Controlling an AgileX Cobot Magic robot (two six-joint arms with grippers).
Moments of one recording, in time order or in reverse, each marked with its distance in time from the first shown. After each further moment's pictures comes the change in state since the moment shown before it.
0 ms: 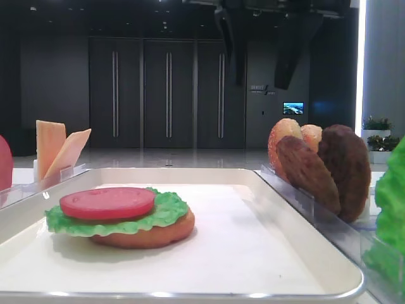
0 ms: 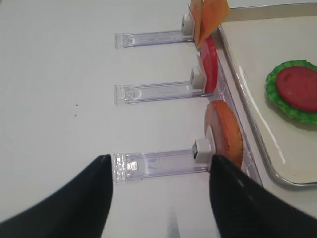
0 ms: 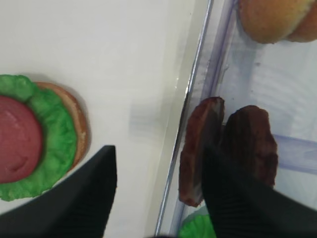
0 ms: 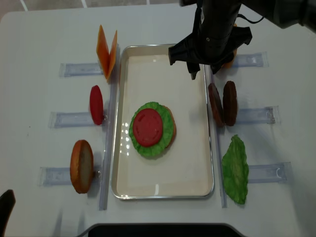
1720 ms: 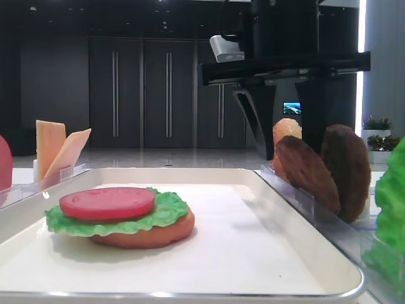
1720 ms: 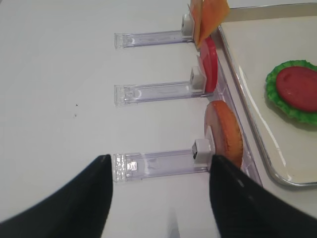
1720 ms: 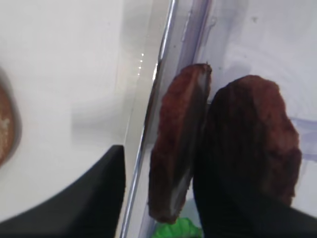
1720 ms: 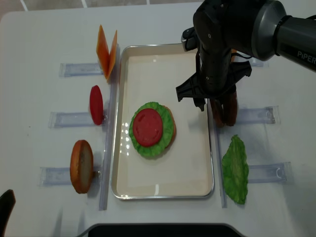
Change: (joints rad) left arm 0.000 0.000 0.000 0.000 0.000 0.000; right arm 0.019 0.058 0.170 -0.082 -0.066 0.057
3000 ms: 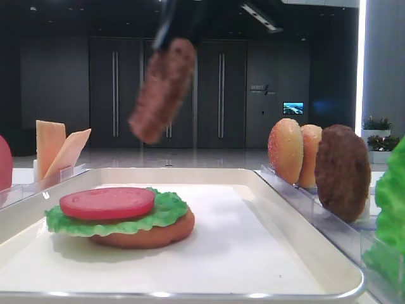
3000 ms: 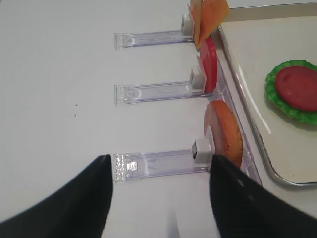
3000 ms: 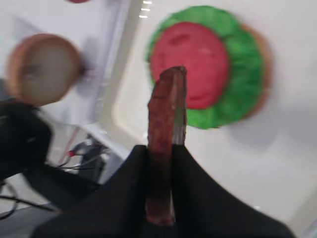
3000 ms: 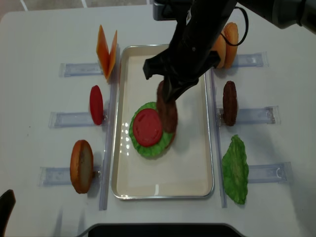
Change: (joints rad) left arm 0.000 0.000 0.000 0.000 0.000 0.000; right arm -0.028 -0.060 -0.170 0.625 0.067 -0.454
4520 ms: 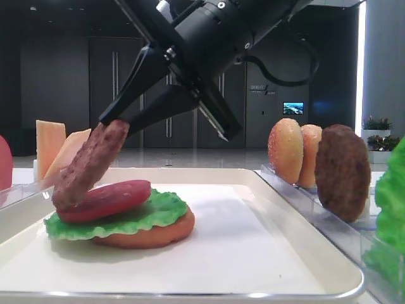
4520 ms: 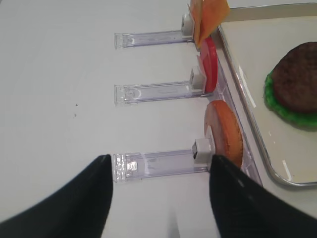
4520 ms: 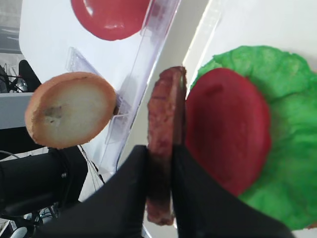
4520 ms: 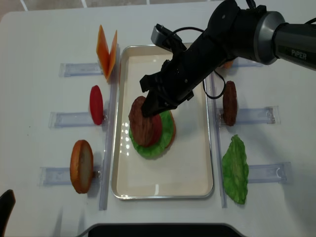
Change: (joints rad) left arm 0.000 0.000 0.000 0.000 0.000 0.000; right arm -0.070 0.141 0.262 0.581 -0.300 -0.572
